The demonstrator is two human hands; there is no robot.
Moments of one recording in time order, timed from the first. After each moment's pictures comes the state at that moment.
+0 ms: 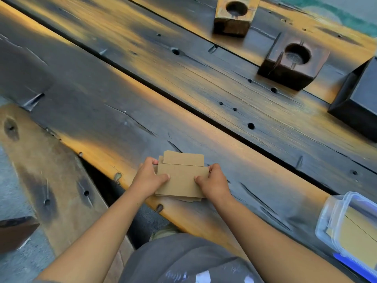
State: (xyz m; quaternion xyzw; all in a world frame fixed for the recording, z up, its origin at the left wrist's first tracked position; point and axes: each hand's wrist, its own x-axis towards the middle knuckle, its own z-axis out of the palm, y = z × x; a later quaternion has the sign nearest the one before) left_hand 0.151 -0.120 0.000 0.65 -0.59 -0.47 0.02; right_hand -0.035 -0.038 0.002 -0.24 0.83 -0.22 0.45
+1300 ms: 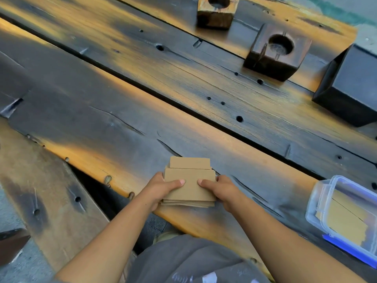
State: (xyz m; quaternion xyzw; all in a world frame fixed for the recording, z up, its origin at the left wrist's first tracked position) left_hand 0.117 -0.086 -0.011 0.60 -0.40 -0.69 -0.02; right_hand -0.072 0.007 -0.001 -0.07 0.76 -0.28 0.59
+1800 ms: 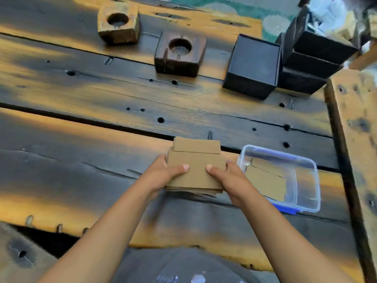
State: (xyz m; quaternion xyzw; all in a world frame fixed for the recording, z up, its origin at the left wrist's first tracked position) left_hand -0.094 0.005 0.071 0.47 -0.55 -0.69 -0.02; right_hand -0.235 0.159 0.064 -0.03 0.74 -0.49 0.46
